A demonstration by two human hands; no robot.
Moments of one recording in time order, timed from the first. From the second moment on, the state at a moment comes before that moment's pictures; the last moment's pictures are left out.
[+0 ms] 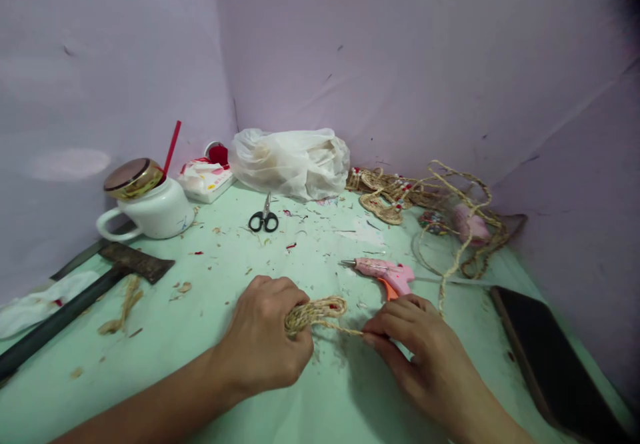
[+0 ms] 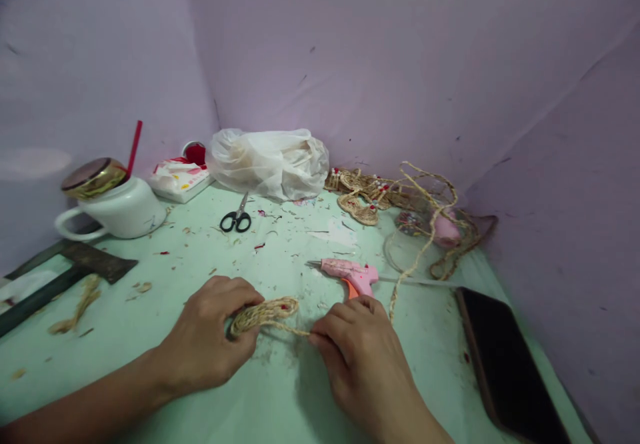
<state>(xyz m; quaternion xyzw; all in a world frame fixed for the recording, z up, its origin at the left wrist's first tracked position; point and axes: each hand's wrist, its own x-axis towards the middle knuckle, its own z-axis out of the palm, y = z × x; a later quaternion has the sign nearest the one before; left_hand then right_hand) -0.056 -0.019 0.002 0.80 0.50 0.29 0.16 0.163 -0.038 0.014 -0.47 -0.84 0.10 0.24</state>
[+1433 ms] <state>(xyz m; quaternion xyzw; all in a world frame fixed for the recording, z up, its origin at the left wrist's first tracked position) -0.060 -0.008 0.005 0.72 0.58 0.29 0.24 0.239 -0.048 -0.005 -0.74 -0.64 0.10 0.21</state>
